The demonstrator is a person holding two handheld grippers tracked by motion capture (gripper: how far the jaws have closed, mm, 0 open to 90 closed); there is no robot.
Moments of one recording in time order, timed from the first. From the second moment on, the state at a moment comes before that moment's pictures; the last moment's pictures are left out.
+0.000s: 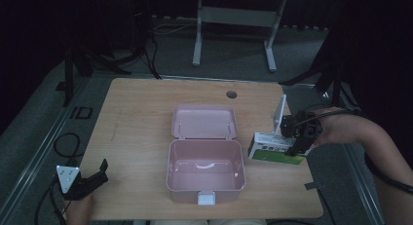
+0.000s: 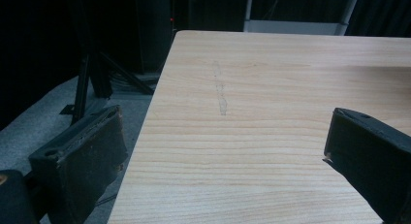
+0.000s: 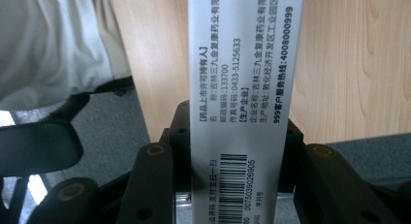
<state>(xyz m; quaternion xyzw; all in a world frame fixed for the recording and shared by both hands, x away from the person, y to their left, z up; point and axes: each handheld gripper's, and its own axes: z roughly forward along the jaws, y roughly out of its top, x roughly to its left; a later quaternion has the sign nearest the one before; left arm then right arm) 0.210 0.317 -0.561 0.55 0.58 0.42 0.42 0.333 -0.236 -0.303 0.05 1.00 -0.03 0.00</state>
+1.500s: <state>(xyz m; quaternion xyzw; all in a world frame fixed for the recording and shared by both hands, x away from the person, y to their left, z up) 0.209 0.318 -0.561 0.55 0.58 0.42 0.43 0.308 -0.081 -0.343 -0.05 1.00 -0.02 -0.04</state>
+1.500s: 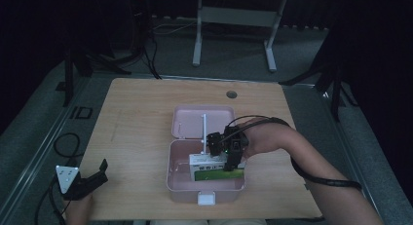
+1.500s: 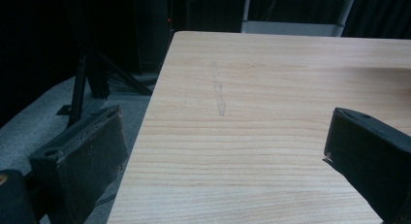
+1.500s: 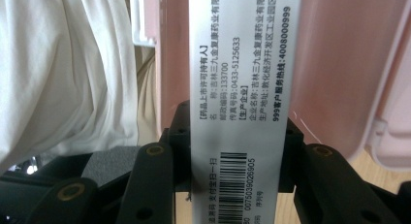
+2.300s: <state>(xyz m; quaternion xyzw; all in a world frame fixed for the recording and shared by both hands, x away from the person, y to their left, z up) 0.210 0.319 -0.561 0.55 0.58 0.42 0.43 0.316 -0.073 -0.422 -0.05 1.00 -0.03 -0.05</state>
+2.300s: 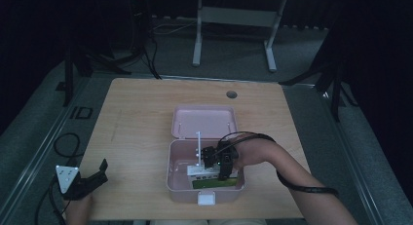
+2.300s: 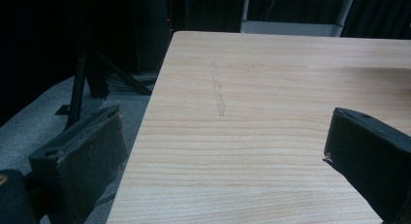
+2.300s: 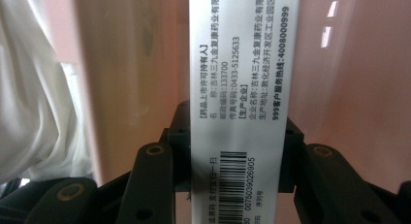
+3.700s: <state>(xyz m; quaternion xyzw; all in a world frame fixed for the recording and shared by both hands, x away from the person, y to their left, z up) 0.210 0.318 -0.561 0.55 0.58 0.42 0.43 0.317 -0.090 -0.435 -0.04 1.00 -0.03 -0.08</state>
